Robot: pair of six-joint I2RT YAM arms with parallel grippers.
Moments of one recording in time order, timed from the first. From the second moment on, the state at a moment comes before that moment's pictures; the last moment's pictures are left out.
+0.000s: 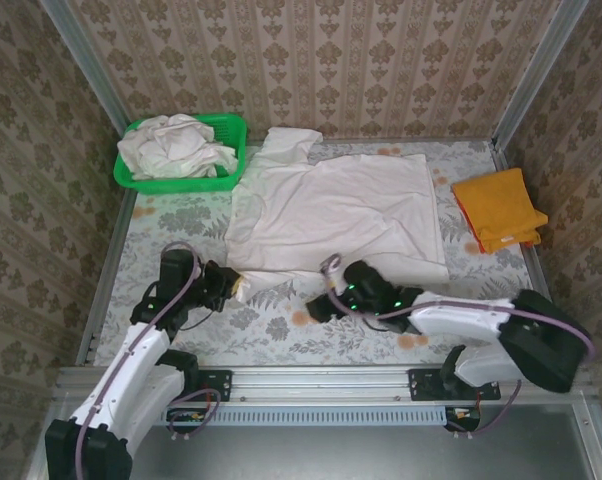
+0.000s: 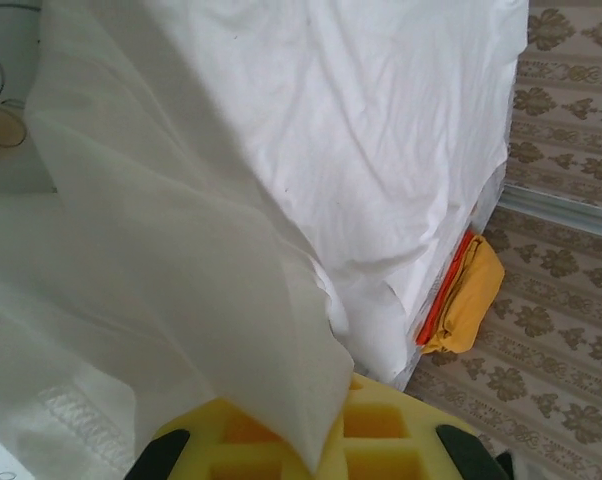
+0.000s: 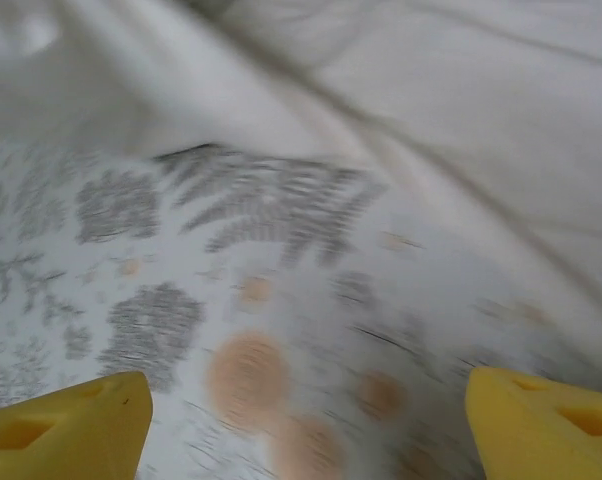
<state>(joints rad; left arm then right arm) -0.27 0.72 0.42 -0.41 0.46 -1.33 0.96 1.38 0.54 0.21 -0.04 0.29</state>
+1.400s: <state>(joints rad) -0.18 0.68 0.41 -0.53 0.37 -1.26 1.14 1.52 0.96 -0.19 0.14 0.14</state>
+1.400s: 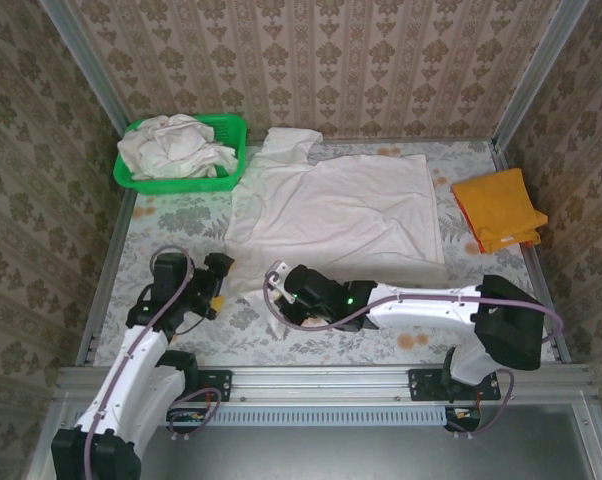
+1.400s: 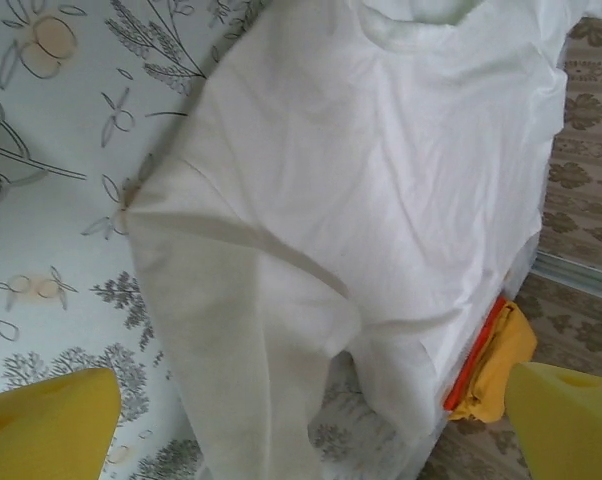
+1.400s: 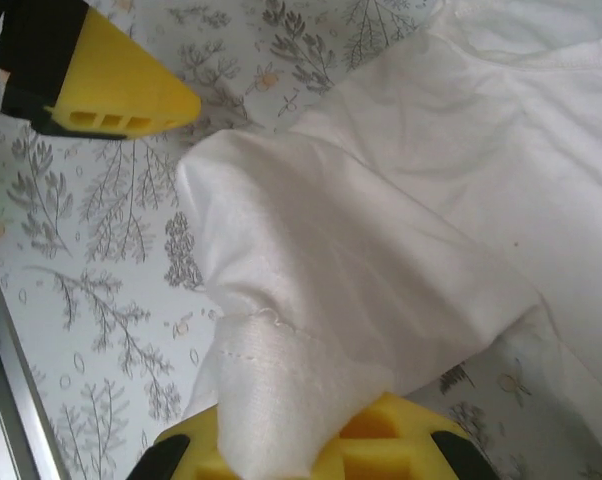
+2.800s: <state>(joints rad) -0.48 1.10 0.60 -0.74 0.15 -1.06 0.87 1.34 0.66 -0.05 -0.07 0.48</state>
